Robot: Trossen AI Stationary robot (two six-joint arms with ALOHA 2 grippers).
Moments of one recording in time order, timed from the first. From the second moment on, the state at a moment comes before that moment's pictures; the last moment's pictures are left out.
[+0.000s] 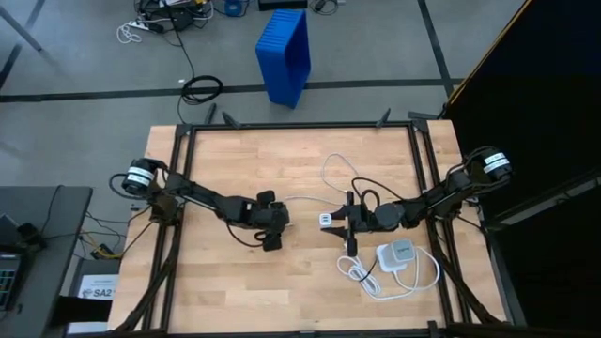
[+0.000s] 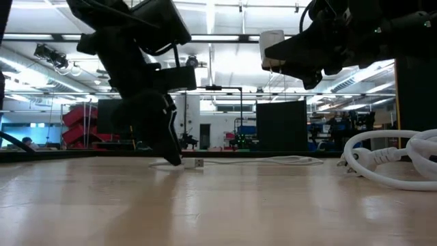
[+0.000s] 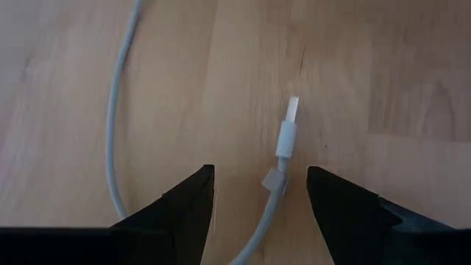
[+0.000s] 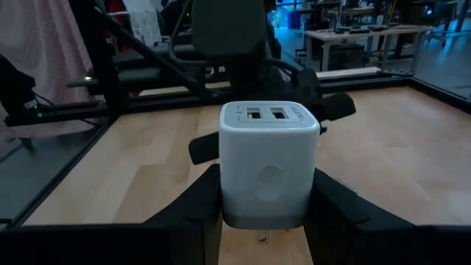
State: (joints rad) left arm -0.18 1.71 0.88 -0.21 -0.30 -0.21; right arm 0.33 1.52 0.43 0.97 0.36 0.15
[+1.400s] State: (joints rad) left arm -0.19 1.72 0.88 -0.15 -0.30 -0.22; right arm 0.10 1.60 0.88 -0.69 0.06 0.42
